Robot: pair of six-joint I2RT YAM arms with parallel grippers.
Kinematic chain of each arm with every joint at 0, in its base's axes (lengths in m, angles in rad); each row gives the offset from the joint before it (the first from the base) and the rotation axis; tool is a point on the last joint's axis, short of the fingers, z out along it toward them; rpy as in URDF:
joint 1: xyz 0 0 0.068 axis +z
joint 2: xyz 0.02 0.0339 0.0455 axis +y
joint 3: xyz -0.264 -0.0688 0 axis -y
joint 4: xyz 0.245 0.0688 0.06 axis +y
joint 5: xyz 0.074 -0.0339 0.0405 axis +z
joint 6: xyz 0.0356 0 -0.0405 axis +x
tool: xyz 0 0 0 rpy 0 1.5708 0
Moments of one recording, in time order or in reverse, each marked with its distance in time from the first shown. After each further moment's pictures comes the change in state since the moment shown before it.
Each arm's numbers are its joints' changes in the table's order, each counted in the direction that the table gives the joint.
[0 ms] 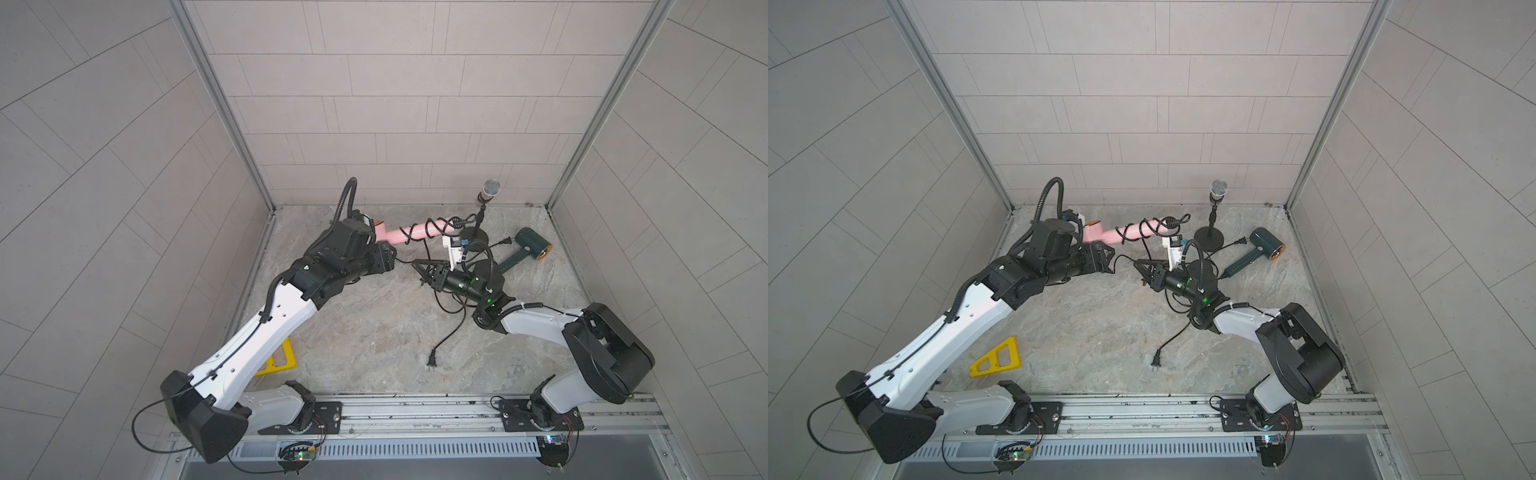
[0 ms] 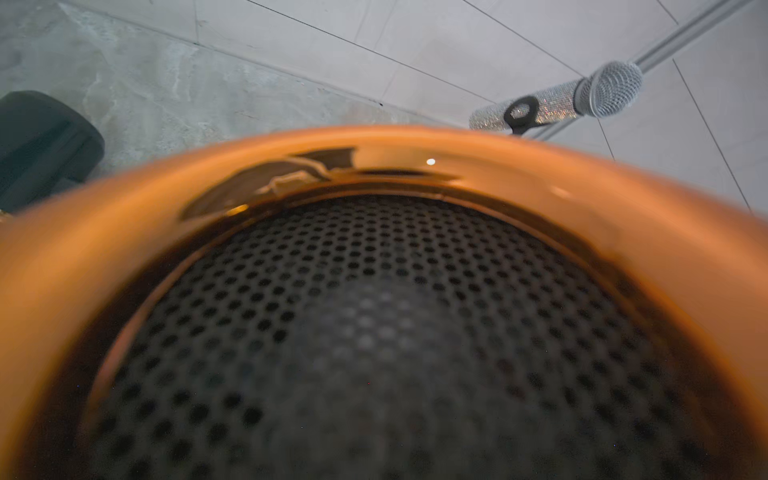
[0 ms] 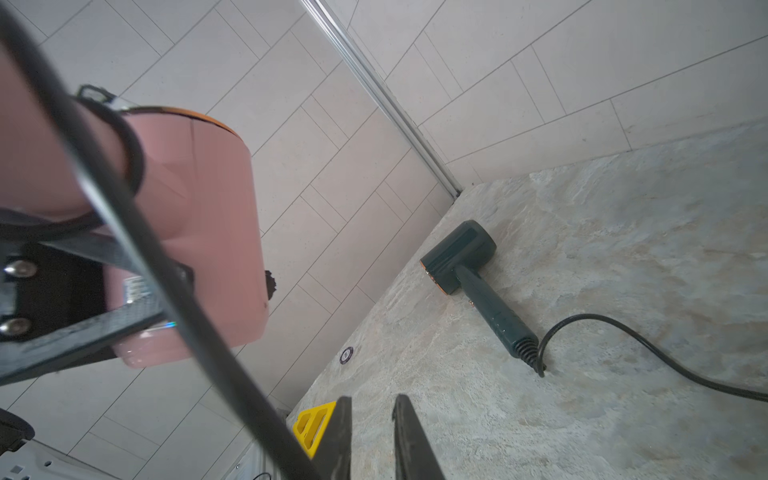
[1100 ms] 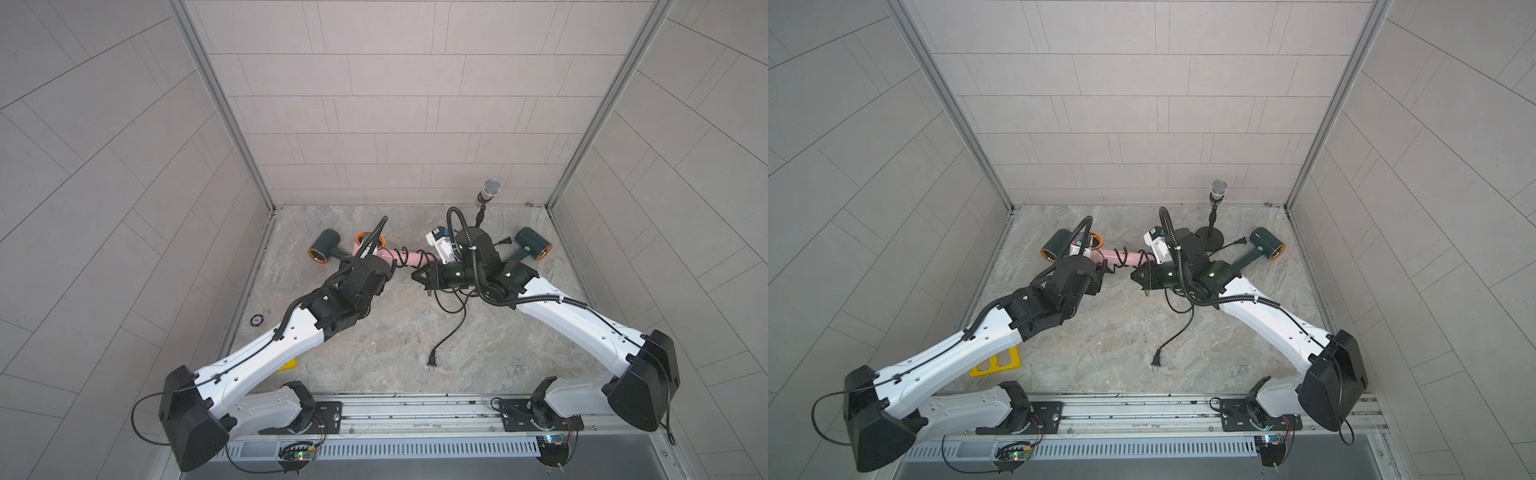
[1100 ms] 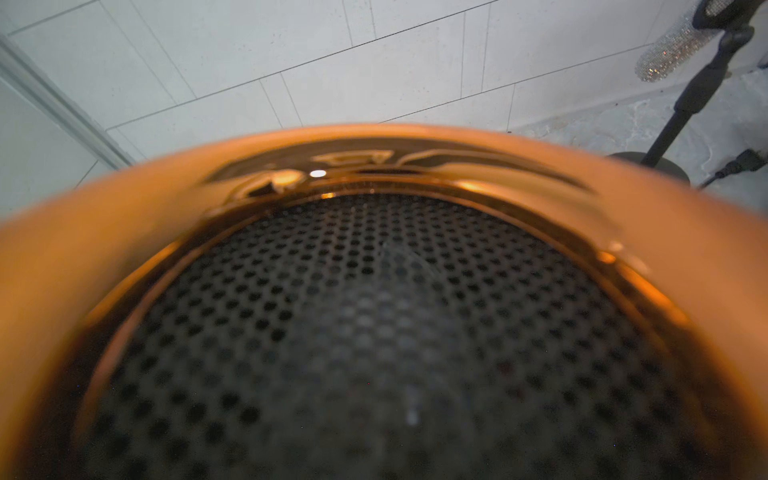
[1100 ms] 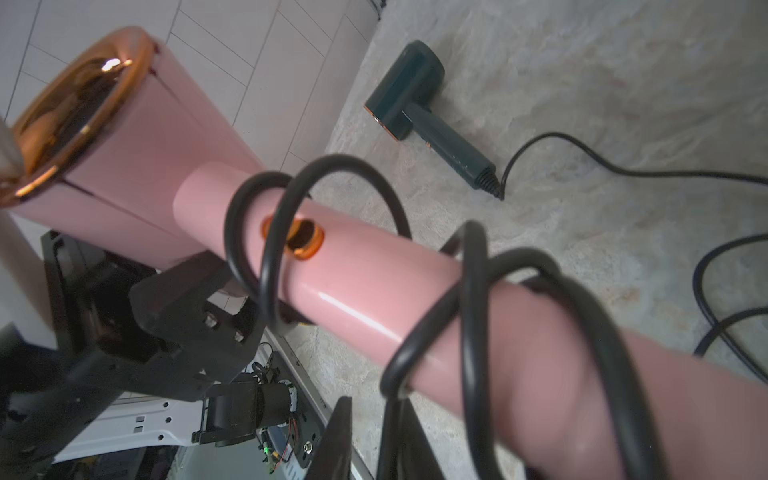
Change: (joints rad) left arm -0.228 -0.070 -0.298 -0.243 0.638 0.508; right arm 0.064 -0.148 0.562 1.397 0.011 -0.151
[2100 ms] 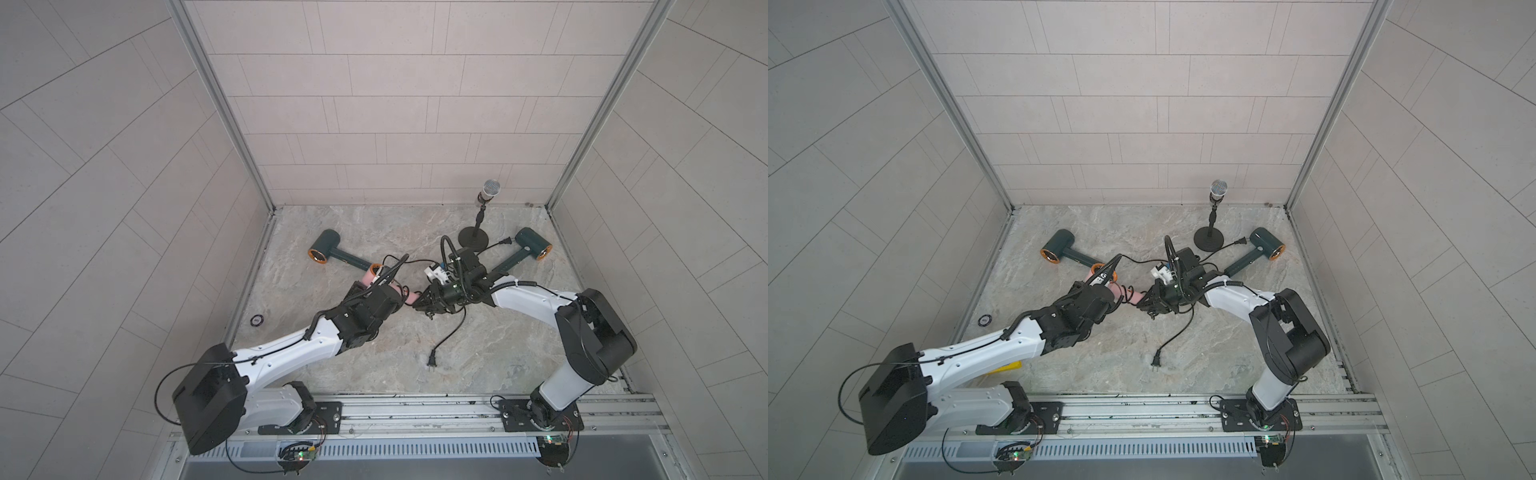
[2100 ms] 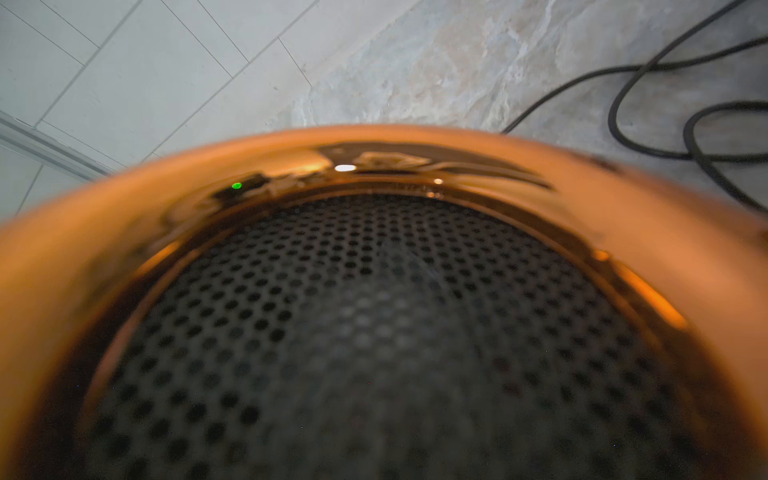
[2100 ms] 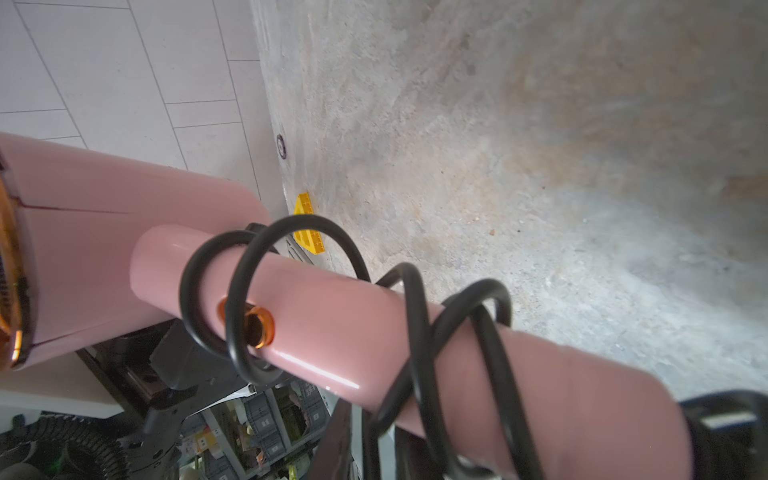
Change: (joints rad) left arm -0.057 0.111 -0.241 -0.089 -0.010 0.075; right arm -0.127 0.271 -0.242 -0.222 0.431 0.217
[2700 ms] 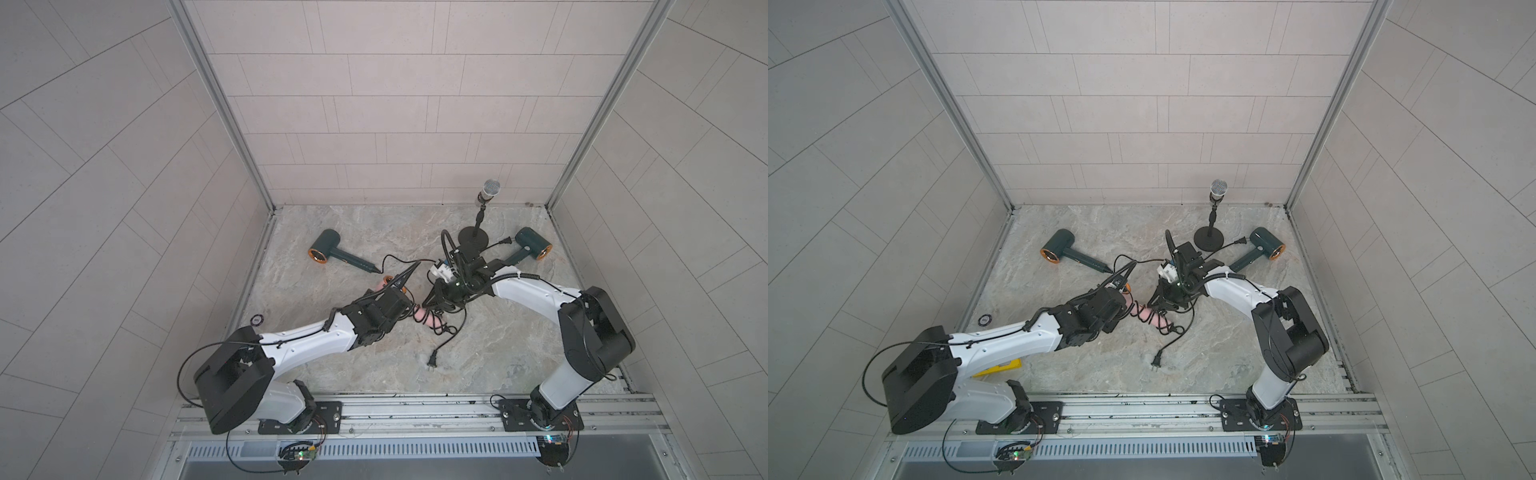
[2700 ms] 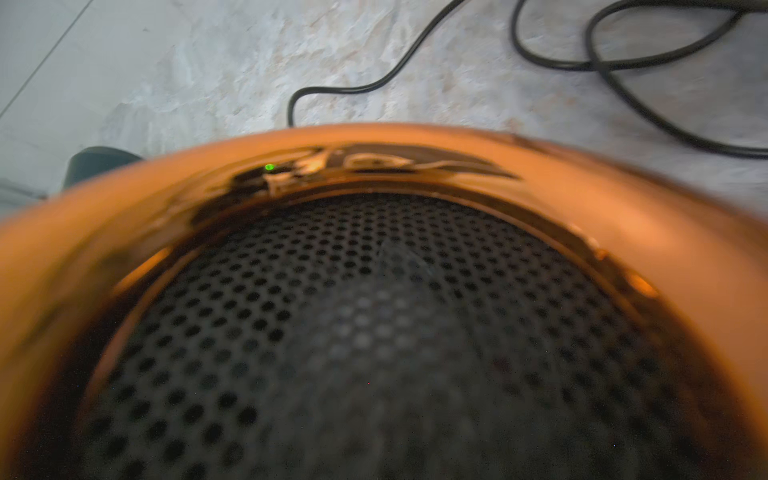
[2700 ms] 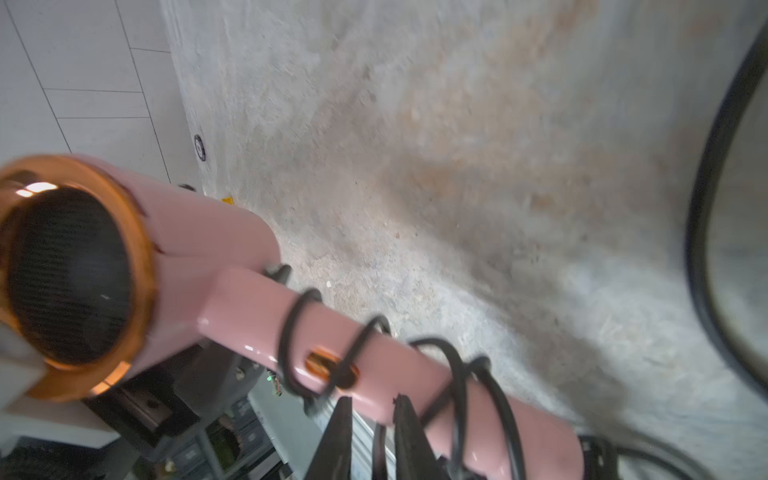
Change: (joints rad) left arm -0.035 0.128 0.030 -0.008 -0.190 -0.011; right arm -0.024 -0.002 0.171 0.359 -0.187 -0.275
